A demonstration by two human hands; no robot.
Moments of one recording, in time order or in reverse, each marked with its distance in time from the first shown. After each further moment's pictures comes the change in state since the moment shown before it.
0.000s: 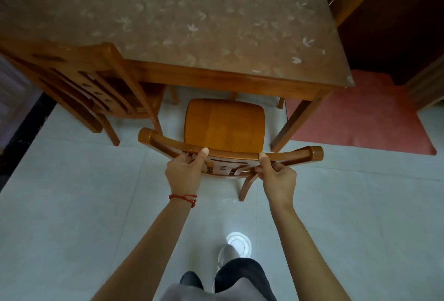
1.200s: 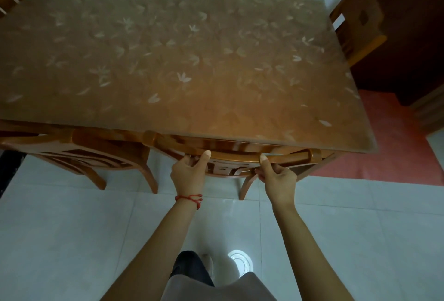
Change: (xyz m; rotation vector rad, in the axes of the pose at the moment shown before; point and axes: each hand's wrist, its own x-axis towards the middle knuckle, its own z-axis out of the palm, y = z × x) left_hand 0.238 0.082 0.121 -0.074 -0.047 -0.071; right_hand 0.227 -0.112 0.113 -0.036 -0.019 0.007
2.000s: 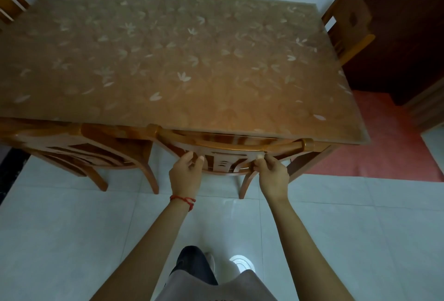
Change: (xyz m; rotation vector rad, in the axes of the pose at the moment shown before) left_hand -0.019 -0.018 -0.024 0.111 -0.131 0.052; right_hand -0.022 0.012 -0.005 -0.180 -0.058 -0.163
